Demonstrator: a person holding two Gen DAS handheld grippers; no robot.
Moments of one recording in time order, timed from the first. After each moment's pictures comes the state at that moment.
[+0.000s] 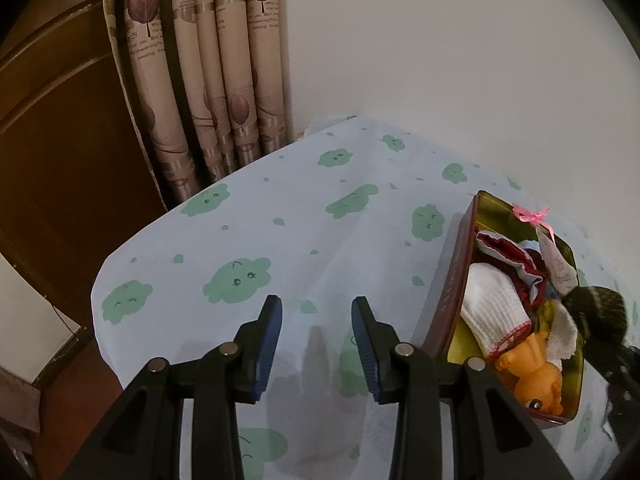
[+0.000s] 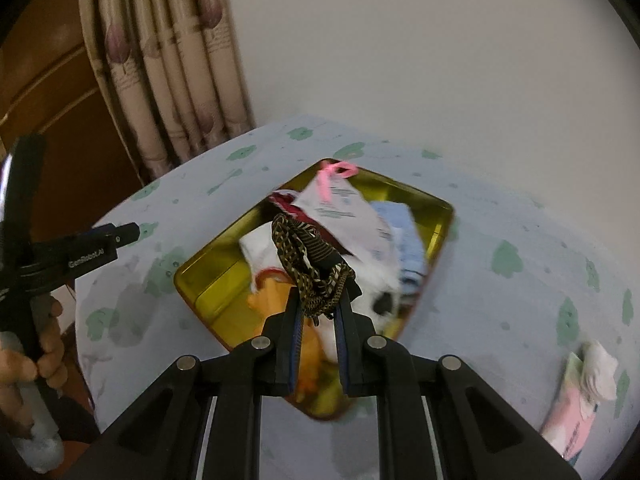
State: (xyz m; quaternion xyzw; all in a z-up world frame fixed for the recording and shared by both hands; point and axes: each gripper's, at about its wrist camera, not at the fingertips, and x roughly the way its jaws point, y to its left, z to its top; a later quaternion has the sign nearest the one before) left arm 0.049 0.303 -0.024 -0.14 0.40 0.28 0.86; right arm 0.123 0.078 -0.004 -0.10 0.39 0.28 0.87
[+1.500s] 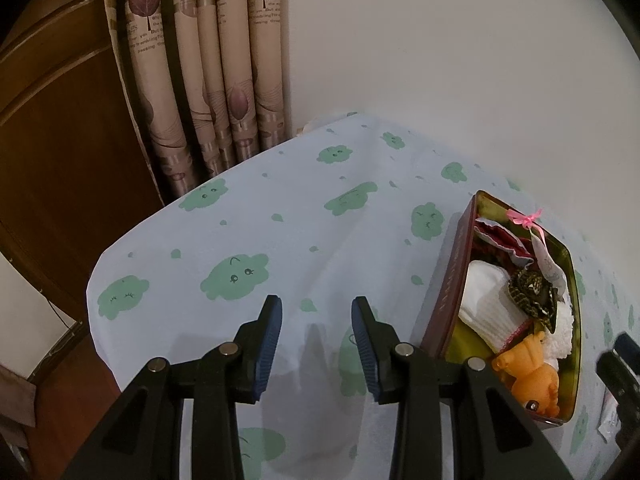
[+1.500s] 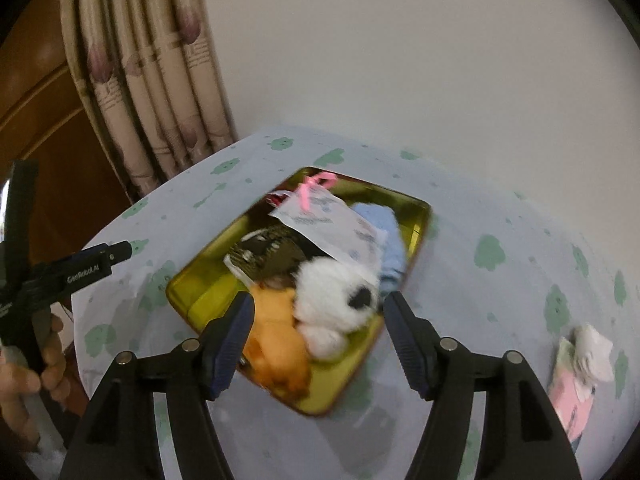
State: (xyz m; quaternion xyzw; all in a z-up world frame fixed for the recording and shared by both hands) left arm 0.048 0.304 -0.027 -0.15 0.40 0.28 0.86; right arm 0.118 0.036 0.008 -0.04 0.39 0.24 0.89
